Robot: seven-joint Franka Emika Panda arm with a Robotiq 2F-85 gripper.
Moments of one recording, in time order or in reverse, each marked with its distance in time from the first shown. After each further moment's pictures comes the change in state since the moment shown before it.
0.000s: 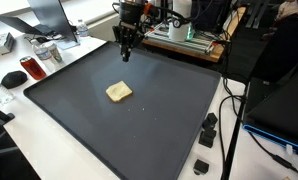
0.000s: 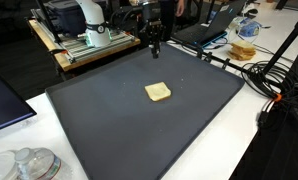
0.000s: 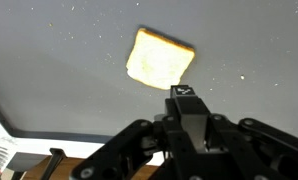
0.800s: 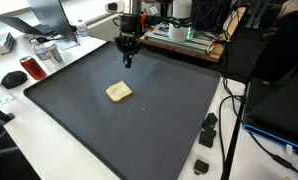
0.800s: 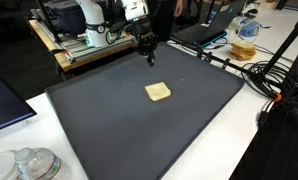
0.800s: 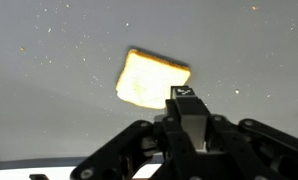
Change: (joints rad) arm -0.083 0.078 0.102 -0.081 0.727 0.195 -0.673
